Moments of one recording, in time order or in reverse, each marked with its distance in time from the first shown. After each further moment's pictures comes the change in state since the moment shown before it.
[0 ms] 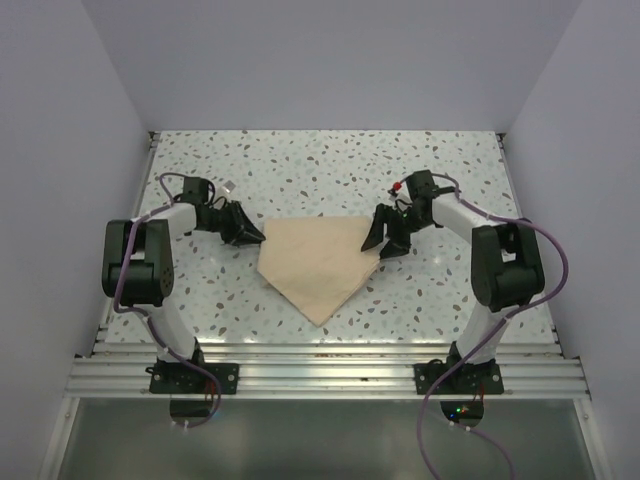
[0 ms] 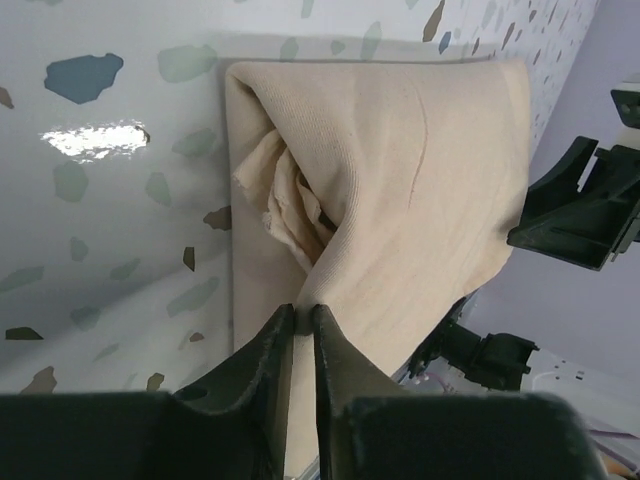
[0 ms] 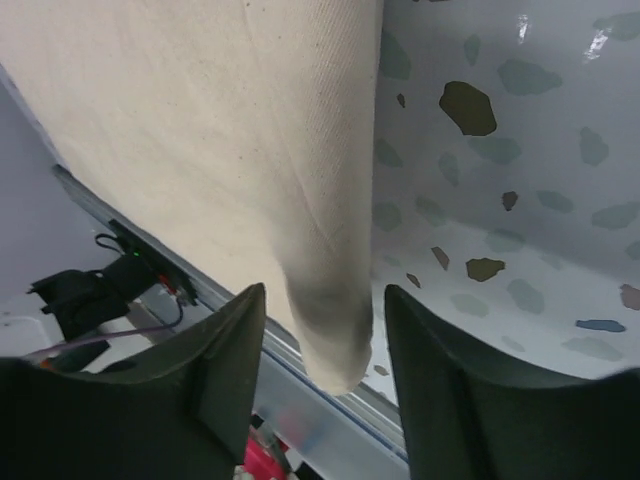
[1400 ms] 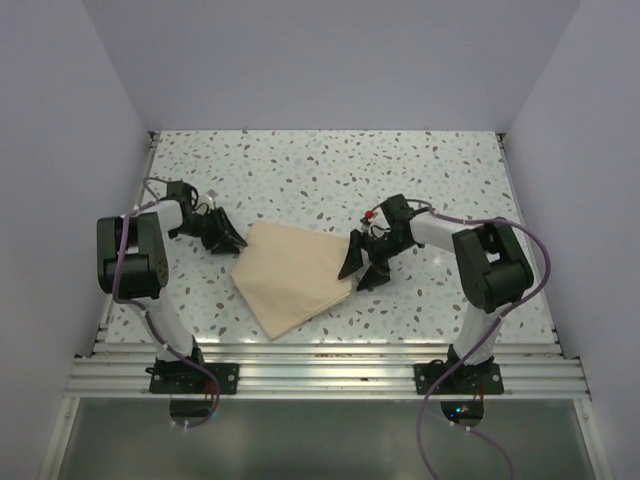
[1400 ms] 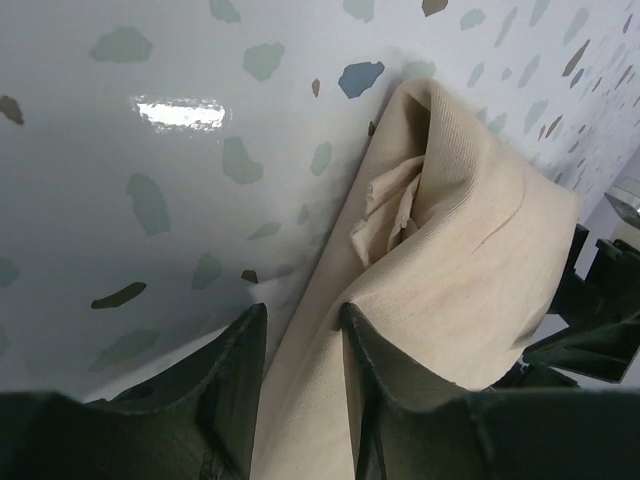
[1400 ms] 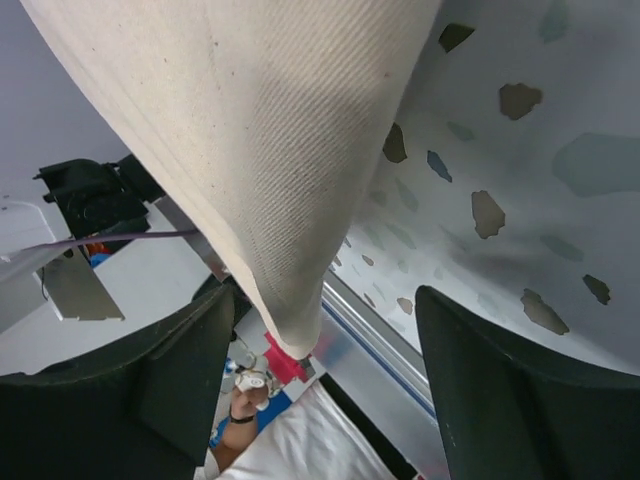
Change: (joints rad) left arm 0.120 0.062 0.041 -0.160 -0.106 0.141; right arm 0.166 0.027 -0.156 0.099 -0.230 0.063
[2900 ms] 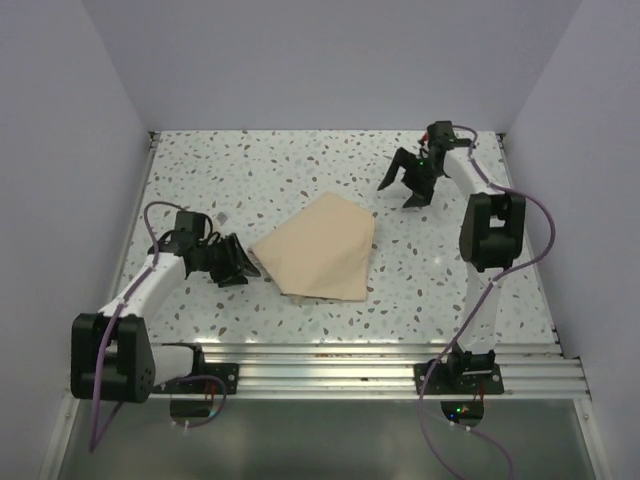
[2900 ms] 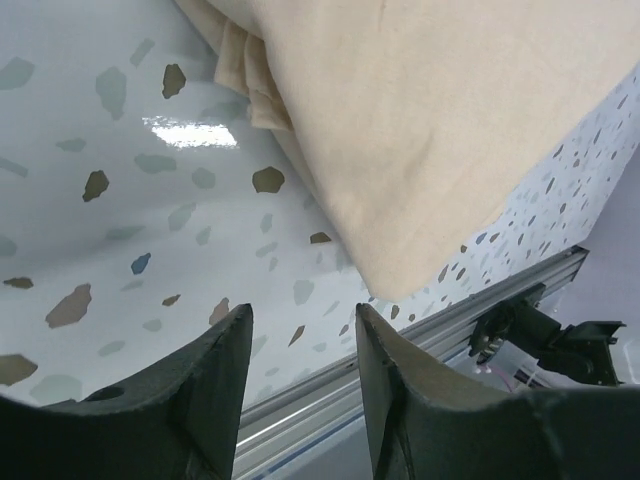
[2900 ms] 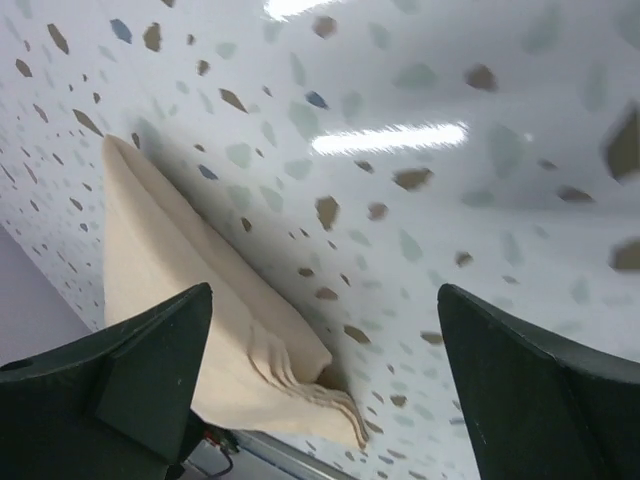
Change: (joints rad) left arm -0.198 -0.608 -0.402 -0.031 -0.127 -0.175; right arm -0.283 0.402 0.880 -0.274 0.420 0.025
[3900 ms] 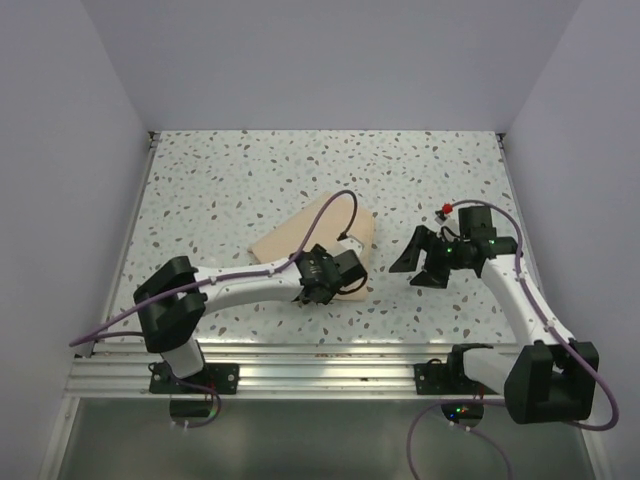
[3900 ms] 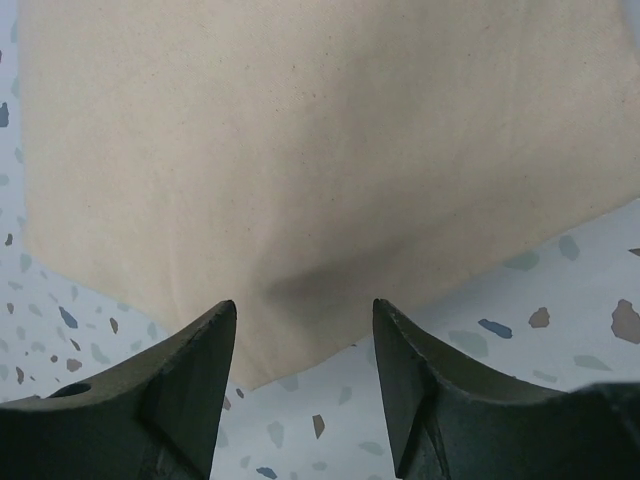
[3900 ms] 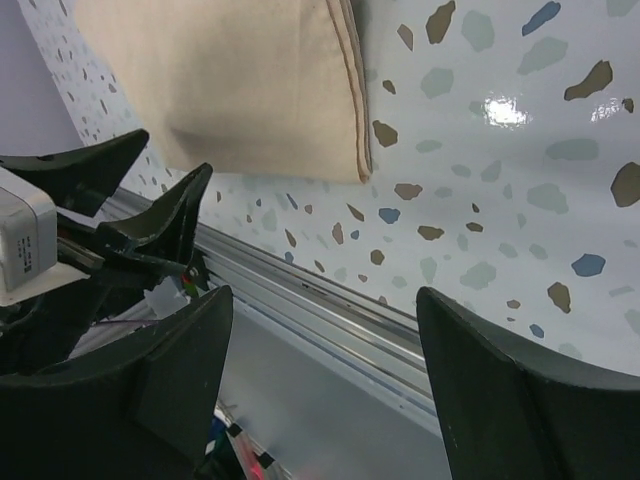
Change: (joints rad) left arm -1.050 0.402 0.476 -0.136 -1.111 0.133; right arm -0.055 -1.098 -1.107 0.065 -0.209 -0.053
